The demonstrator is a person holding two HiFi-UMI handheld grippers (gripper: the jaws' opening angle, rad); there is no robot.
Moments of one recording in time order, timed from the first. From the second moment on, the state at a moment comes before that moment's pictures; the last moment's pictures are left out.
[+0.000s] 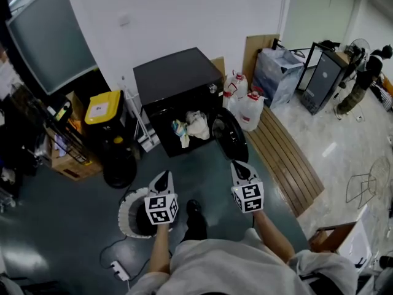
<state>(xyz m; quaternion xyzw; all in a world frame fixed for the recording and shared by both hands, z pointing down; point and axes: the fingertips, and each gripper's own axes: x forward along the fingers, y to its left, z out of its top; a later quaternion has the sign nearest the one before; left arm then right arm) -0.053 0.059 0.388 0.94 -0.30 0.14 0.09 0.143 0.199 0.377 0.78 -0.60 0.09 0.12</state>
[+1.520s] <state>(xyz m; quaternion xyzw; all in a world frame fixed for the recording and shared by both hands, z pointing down) 0.069 -0.237 0.439 0.95 -0.25 0.17 0.11 0.225 -0.123 0.415 0.76 -0.61 0.11 0.16</state>
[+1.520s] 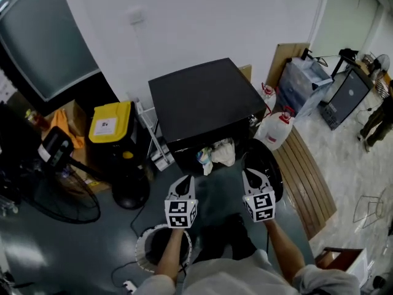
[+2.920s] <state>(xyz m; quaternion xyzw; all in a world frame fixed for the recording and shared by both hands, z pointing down) 0.159 -0.269 0.770 0.90 -0.32 0.21 0.19 0.348 -0.199 0.814 0.72 -0.63 0.23 0.19</state>
